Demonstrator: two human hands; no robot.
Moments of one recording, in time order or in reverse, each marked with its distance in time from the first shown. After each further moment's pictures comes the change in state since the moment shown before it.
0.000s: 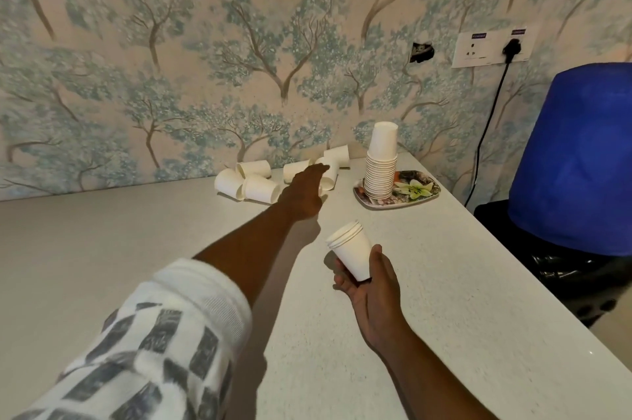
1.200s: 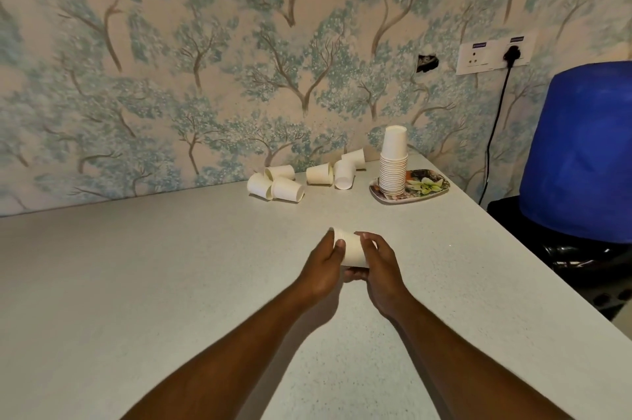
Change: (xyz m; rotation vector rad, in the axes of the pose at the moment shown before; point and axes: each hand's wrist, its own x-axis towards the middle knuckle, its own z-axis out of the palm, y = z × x) left_hand -0.192 0.073 0.008 -0.815 -0.010 -0.268; right_hand -0.021 -0.001 0.022 -0.448 -0.074 -0.095
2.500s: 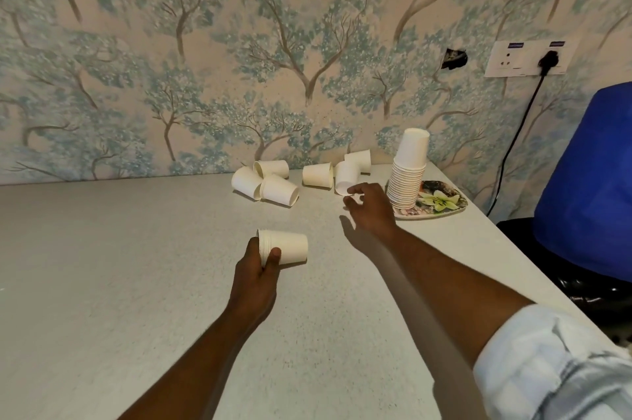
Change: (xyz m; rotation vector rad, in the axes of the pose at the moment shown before) left_hand 0.060 -0.103 -0.078 -0.071 0.427 0.069; right_hand 0.189 -0.037 0.025 -1.014 0.070 -0.302
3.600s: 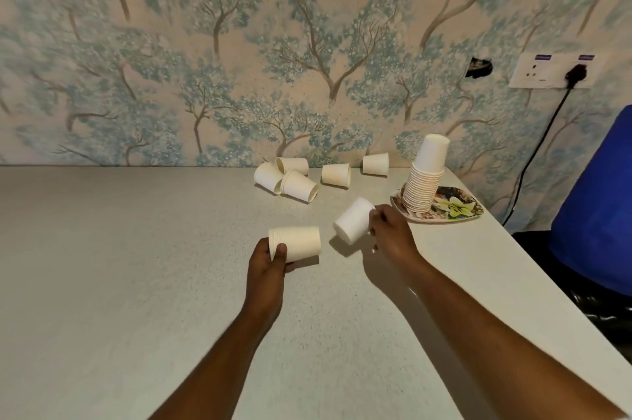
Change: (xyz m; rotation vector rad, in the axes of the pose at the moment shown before) left_hand -0.024 0.013 -0.004 -0.410 0.122 -0.157; right_hand -0.078 -0.029 -0.022 0.340 -0.115 0.166
